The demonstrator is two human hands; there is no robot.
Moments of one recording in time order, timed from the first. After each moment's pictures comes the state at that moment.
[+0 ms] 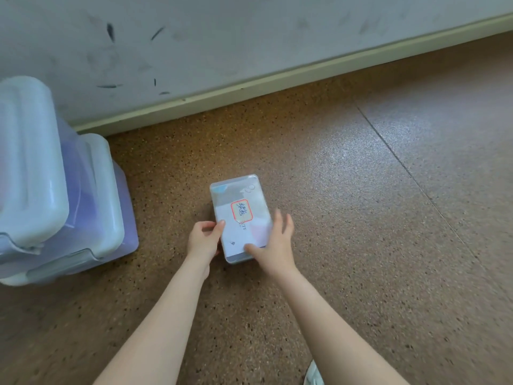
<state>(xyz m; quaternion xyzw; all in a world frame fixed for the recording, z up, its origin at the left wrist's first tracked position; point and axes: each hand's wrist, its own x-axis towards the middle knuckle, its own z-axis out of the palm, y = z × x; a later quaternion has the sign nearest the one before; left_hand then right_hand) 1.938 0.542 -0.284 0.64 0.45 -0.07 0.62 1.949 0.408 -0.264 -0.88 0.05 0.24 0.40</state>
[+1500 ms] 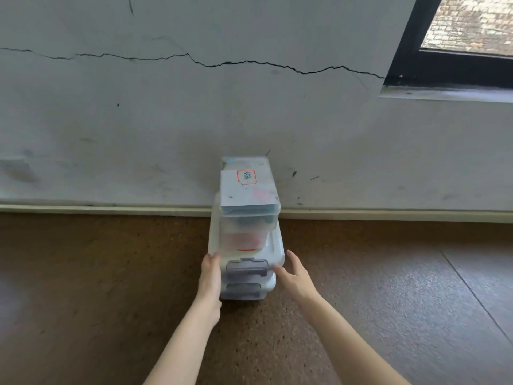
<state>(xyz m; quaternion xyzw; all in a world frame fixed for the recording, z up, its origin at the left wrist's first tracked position) 1.768 0.725 -0.070 0.50 0.48 0.13 0.71 1.861 0.593 -0.068 -0.79 -0.07 0.31 0.52</state>
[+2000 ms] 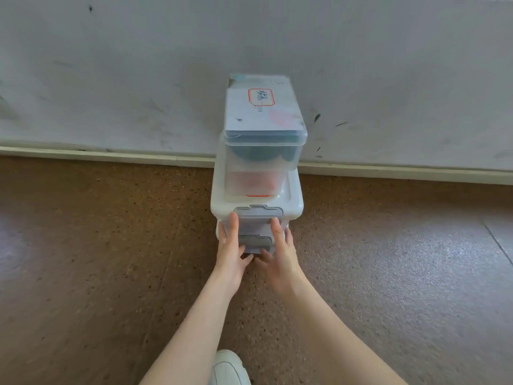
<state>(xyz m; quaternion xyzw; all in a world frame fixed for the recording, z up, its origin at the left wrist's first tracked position) 1.791 0.716 -0.152 0.43 0.39 0.16 0.80 1.843 0.636 -0.161 -0.54 0.04 0.40 0.74</state>
